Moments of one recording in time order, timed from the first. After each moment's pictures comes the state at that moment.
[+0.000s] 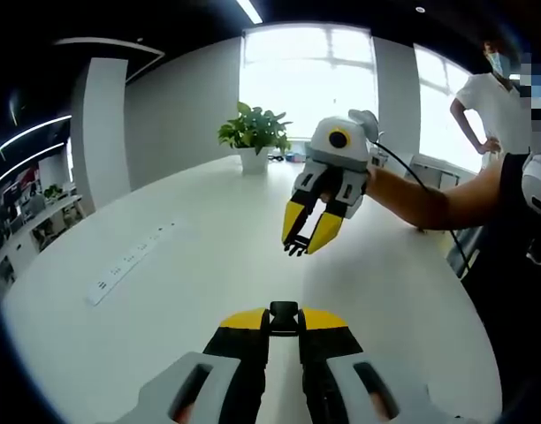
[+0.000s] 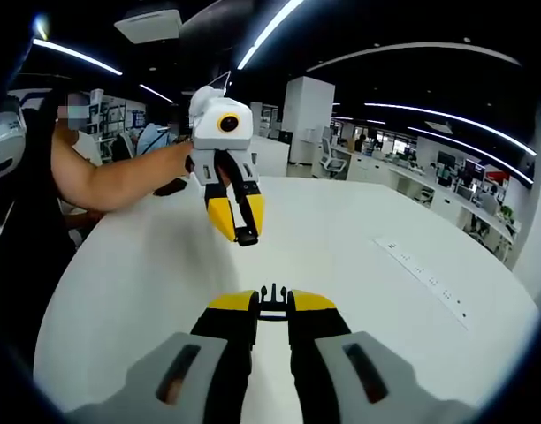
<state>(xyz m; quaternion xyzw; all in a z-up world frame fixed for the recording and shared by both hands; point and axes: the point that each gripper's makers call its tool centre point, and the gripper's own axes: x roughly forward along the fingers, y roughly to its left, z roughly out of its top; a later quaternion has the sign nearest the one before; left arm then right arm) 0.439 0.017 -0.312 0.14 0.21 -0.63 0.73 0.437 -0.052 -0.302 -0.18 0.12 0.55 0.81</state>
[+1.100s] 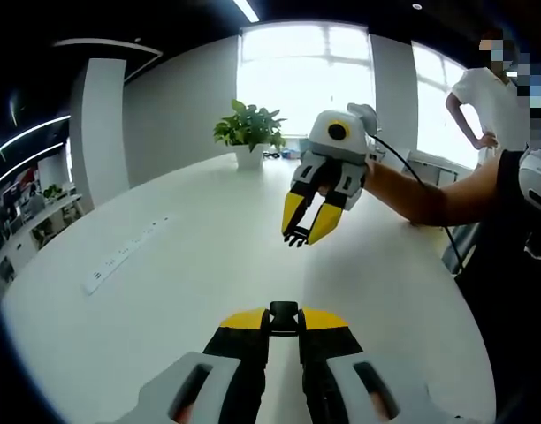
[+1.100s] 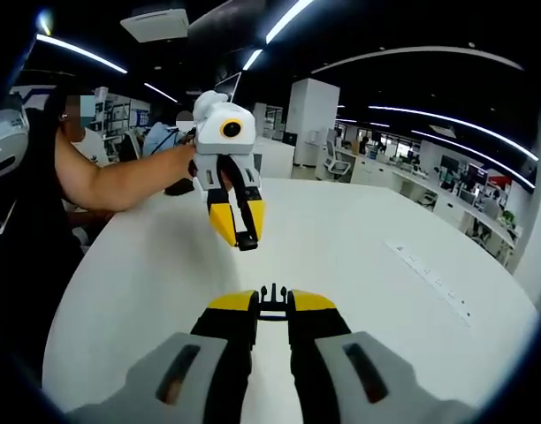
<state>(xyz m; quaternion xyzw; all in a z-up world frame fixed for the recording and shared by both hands) 0.412 0.026 -0.320 0.15 0.21 -0.63 0.73 0.410 -0.045 -0.300 -0.19 0.12 0.55 0.80</state>
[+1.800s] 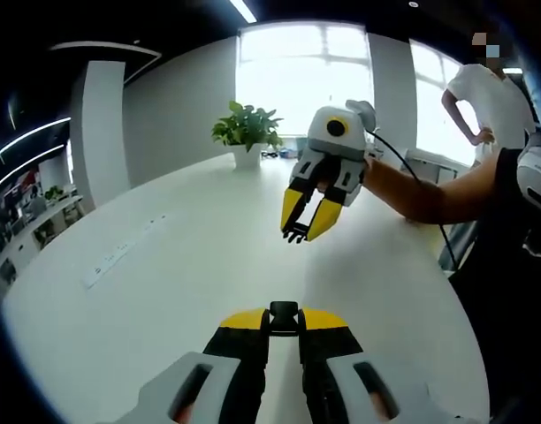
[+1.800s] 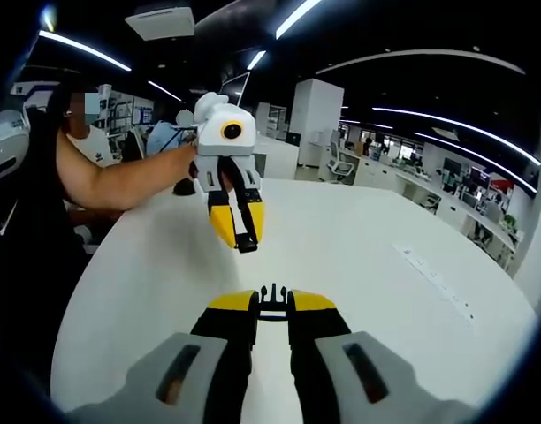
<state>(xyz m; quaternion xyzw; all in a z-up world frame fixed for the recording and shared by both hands) 0.395 0.037 -0.320 0.15 0.21 -0.63 0.73 0.393 -0.036 -0.298 -0.19 0.11 0.56 0.80</state>
